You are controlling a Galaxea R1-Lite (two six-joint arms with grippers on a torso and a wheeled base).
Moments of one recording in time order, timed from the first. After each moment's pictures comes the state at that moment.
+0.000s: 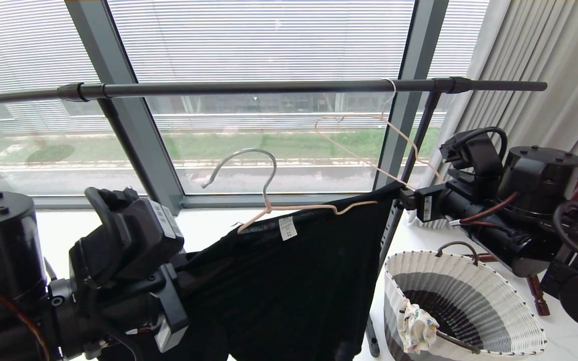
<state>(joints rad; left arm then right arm) -0.61 1.26 -0.53 -0.41 -0.15 0.50 0.61 1.68 -0.76 -0.88 -0.39 -0.08</state>
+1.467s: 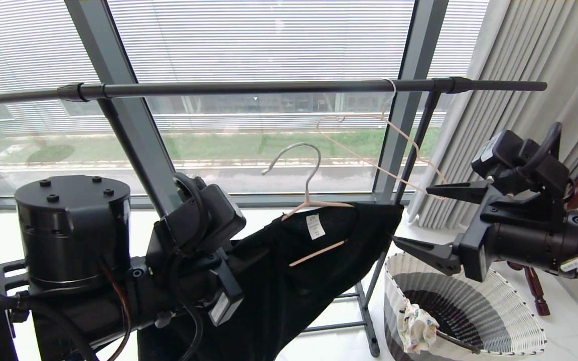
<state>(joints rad) -0.68 1.43 -0.62 -0.48 -0.10 0.45 0.71 1.36 -0.82 -0.26 0.12 -0.28</state>
